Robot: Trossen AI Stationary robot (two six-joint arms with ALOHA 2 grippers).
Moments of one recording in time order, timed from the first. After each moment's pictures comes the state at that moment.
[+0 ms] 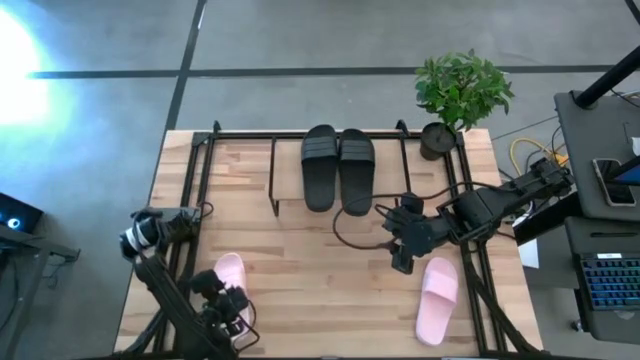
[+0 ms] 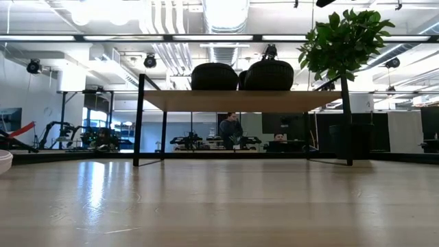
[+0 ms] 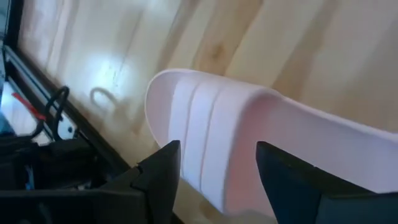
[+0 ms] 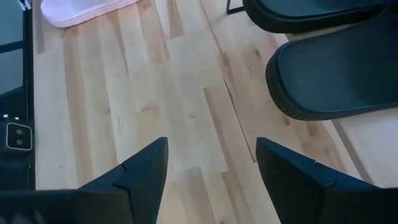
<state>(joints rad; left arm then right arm) -1.00 1.94 1.49 -1.56 -0.30 -1.53 0.44 1.34 1.38 -1.02 0.37 0.59</state>
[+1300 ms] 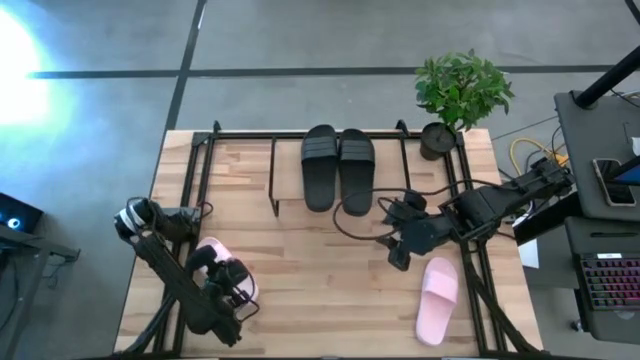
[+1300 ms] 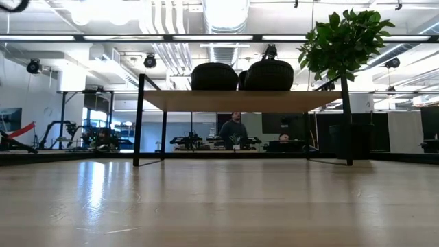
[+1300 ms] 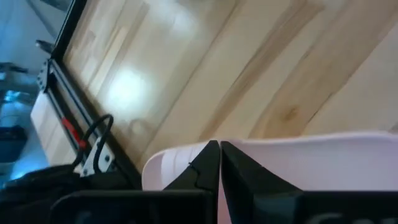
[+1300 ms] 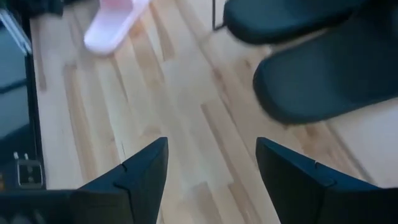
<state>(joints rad) -0.90 1.77 1.28 -1.57 -0.45 -1.59 0.44 1.33 1.40 -1.01 0.43 0.71</state>
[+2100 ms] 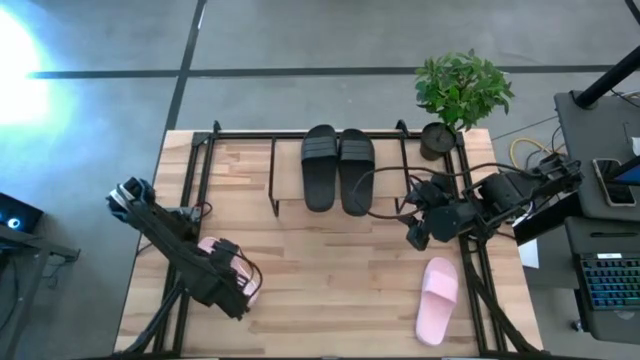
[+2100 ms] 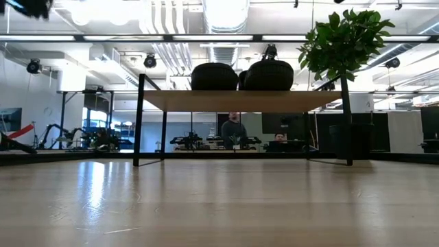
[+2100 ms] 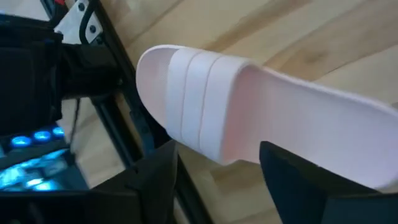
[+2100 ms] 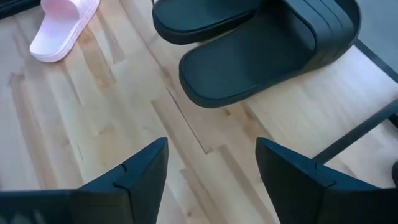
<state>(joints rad) -0.74 1.60 1.27 -1.56 -0.04 -1.78 0.44 1.23 1.46 -1.28 0.54 0.81</state>
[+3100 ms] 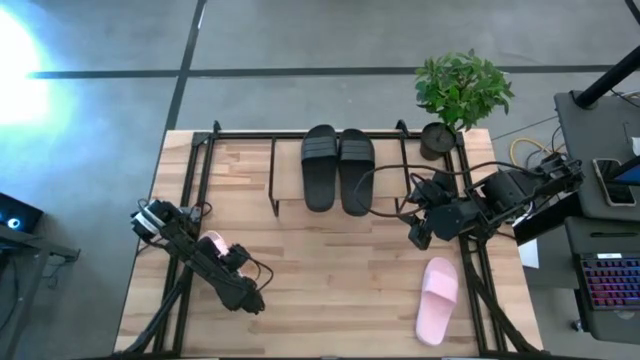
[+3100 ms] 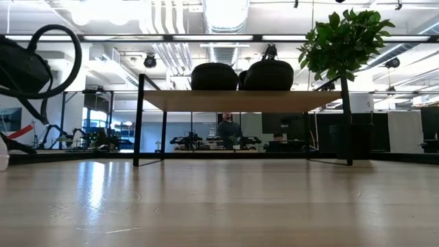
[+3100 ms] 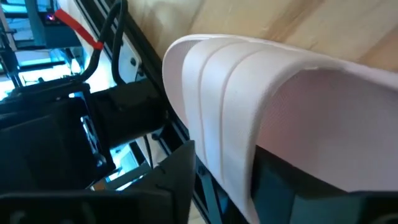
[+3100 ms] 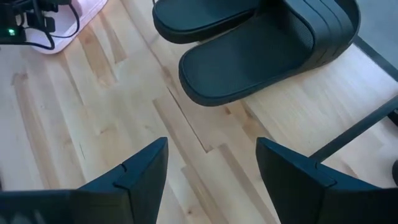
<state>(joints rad) -0.71 1.87 1.11 -1.54 -0.02 -1.43 0.44 1.22 1.46 -1.29 0.54 0.81</state>
